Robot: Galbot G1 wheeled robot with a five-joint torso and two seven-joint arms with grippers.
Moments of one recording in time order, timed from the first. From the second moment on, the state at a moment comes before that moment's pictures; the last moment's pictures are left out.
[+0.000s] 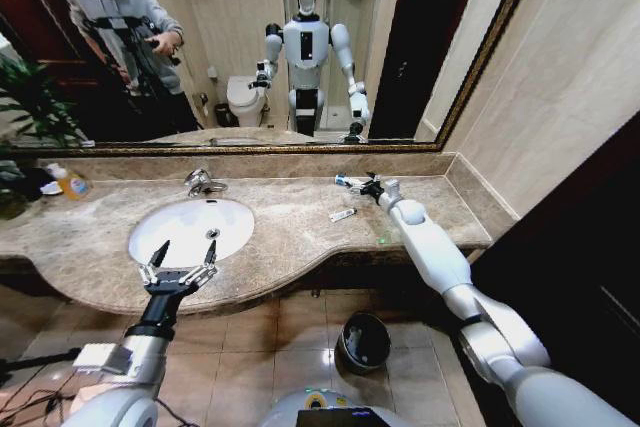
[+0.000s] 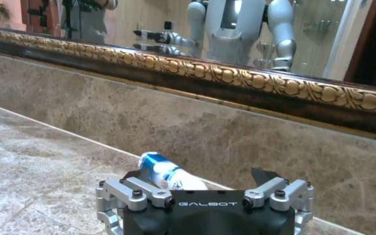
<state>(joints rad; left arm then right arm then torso) 1.84 -1.36 -0.82 -2.47 -0.37 0.04 0.05 -0.39 1.20 0.19 1.02 0.28 -0.10 -0.31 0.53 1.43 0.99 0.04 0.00</state>
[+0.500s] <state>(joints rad) 1.84 -1.36 -0.82 -2.47 -0.37 0.04 0.05 -0.28 1.26 0.18 0.82 0.27 -0.08 -0.38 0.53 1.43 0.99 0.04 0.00</state>
